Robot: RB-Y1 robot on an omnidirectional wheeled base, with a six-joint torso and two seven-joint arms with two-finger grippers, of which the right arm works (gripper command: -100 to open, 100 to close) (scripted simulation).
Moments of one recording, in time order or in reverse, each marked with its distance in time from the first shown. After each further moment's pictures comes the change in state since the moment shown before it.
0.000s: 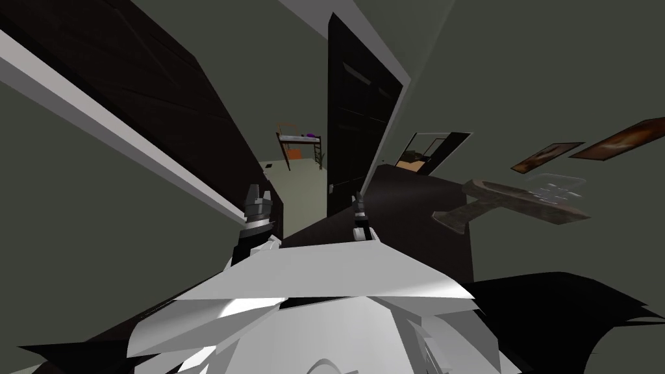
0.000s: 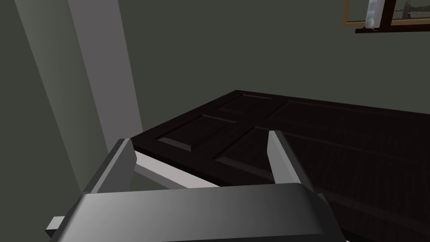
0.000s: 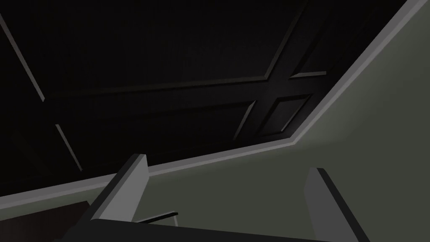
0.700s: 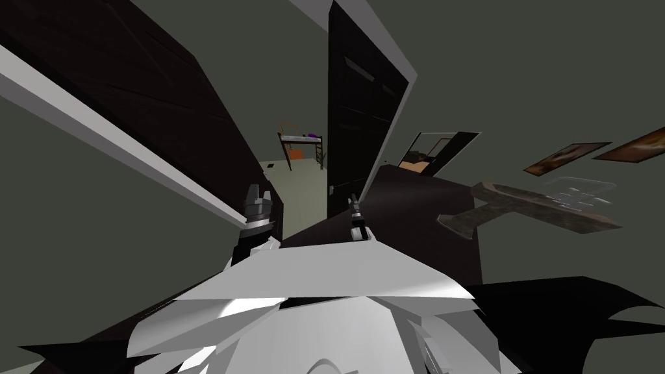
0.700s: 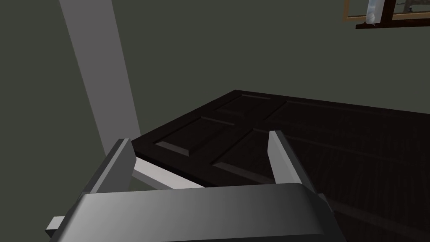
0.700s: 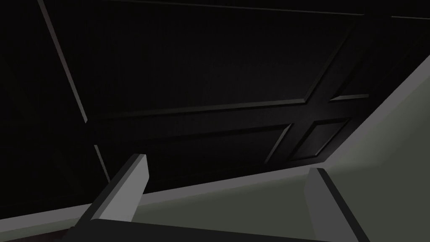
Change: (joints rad) arm -0.085 -0.006 0.011 0.192 0.031 -0.026 -0.024
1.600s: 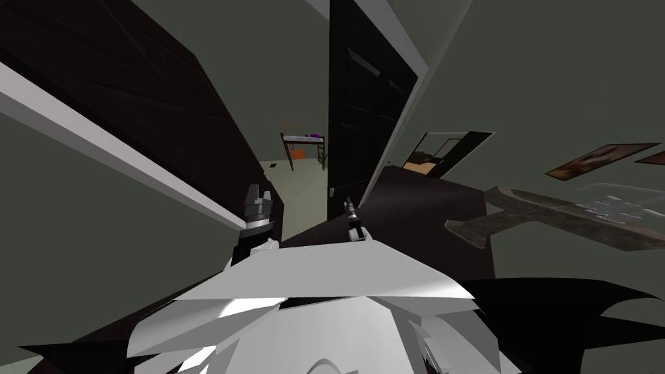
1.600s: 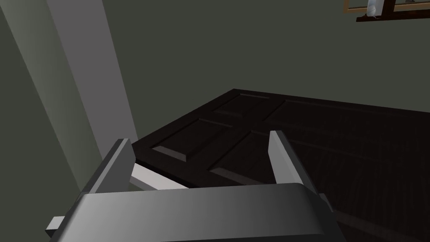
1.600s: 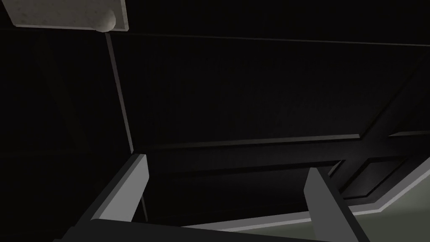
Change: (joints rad) arm -0.099 -0.003 0.019 0.241 0.043 -0.036 -0.033
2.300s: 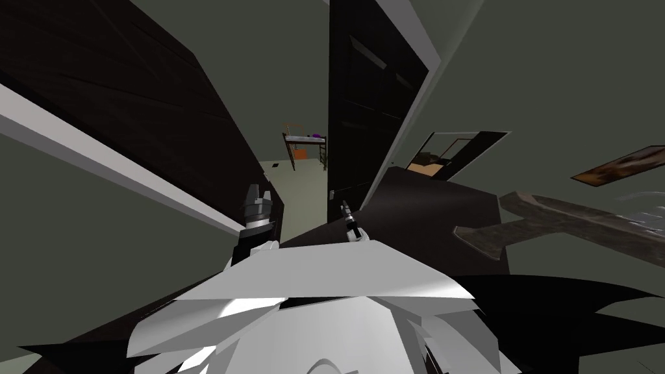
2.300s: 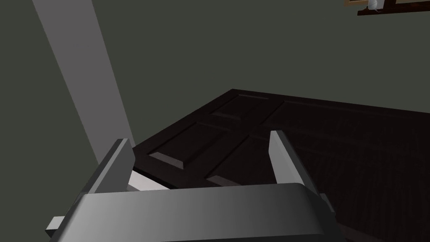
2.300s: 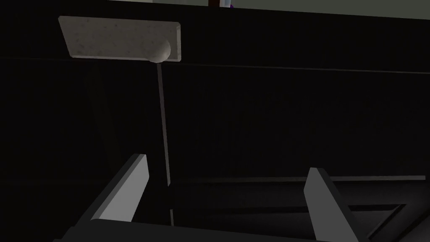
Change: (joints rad) arm -0.101 0.004 0.016 0.243 0.040 -0.043 -0.030
